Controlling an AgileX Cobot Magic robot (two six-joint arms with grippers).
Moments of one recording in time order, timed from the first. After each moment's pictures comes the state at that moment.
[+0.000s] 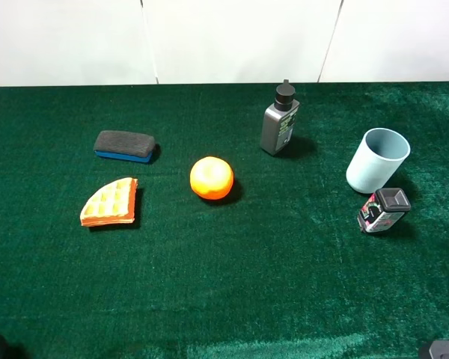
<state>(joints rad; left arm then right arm) -0.02 -0.01 -0.50 0.02 1.06 0.04 0.10 0.11 -0.55 0.00 1.06 0.04</state>
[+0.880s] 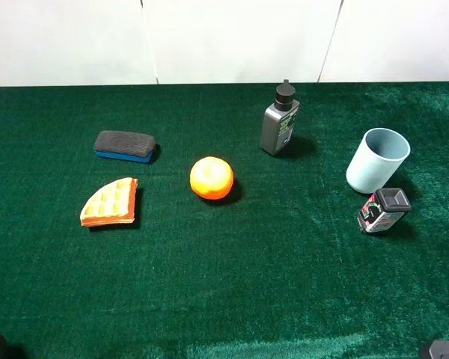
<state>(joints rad) -0.02 -0.01 -0.50 0.02 1.06 0.04 0.10 -0.01 -0.50 -0.01 1.03 0.08</state>
